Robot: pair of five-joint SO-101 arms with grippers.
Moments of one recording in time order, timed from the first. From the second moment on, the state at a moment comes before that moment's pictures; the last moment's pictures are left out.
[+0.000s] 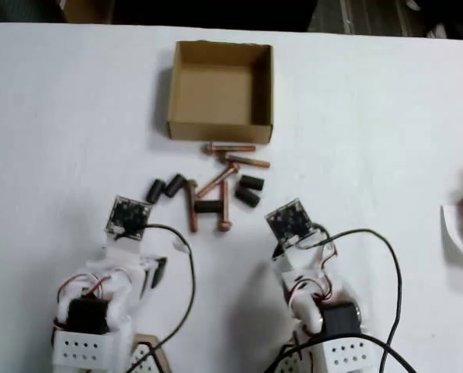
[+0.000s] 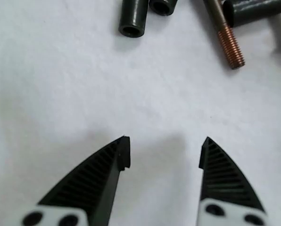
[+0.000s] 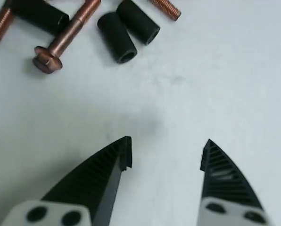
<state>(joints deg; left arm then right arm) -3.3 -102.9 96.0 73.0 -7.7 -14.6 -101.8 95.6 61.0 21.6</state>
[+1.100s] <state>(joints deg) -3.3 -102.9 96.0 73.0 -7.7 -25.1 -0.7 18.5 71.6 17.4</state>
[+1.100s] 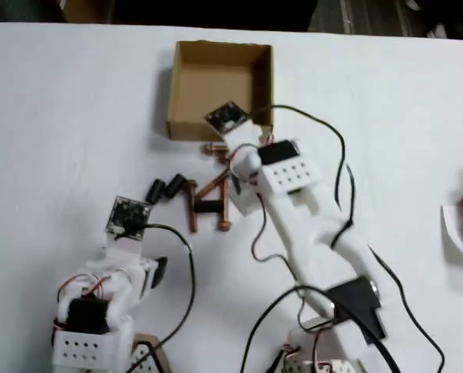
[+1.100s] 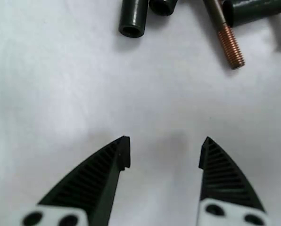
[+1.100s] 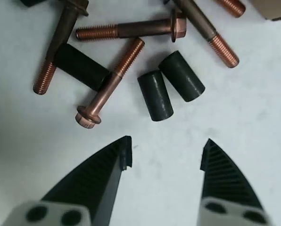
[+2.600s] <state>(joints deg) -9.6 -102.9 96.0 45.8 -2.4 -26.4 26.9 4.6 64.4 17.7</state>
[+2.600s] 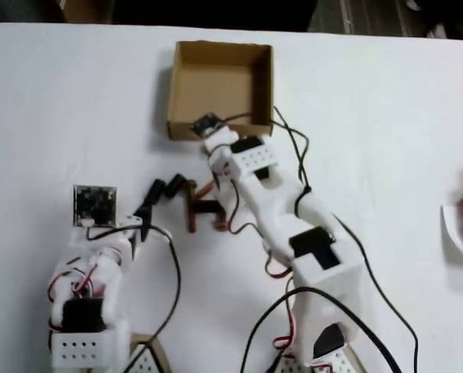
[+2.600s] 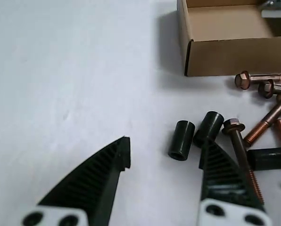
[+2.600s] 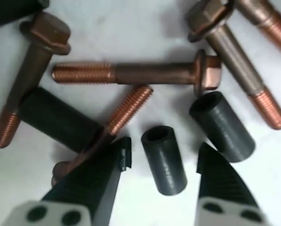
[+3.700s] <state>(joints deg) -6.6 -102.9 96.0 50.7 -3.6 -16.5 6.0 17.8 61.1 17.7</state>
